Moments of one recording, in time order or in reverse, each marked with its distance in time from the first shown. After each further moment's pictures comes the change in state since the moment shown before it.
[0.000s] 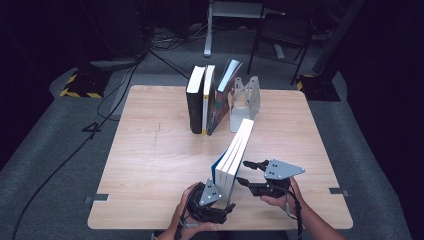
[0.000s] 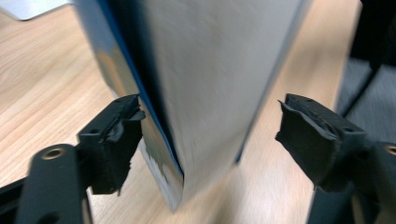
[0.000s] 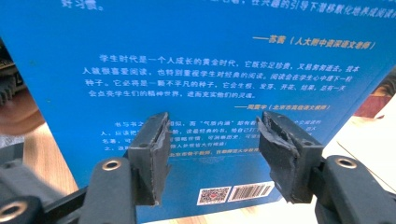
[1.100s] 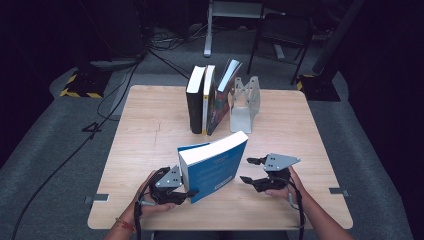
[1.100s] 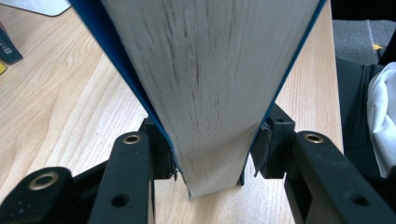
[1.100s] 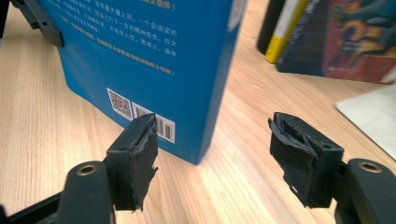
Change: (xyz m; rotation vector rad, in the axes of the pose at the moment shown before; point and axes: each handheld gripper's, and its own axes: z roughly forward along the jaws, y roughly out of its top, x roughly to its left) left arm 0.099 -0.019 -0.058 0.083 -0.228 0.203; right arm -0.034 -0.023 0.018 0.106 0.077 -0.018
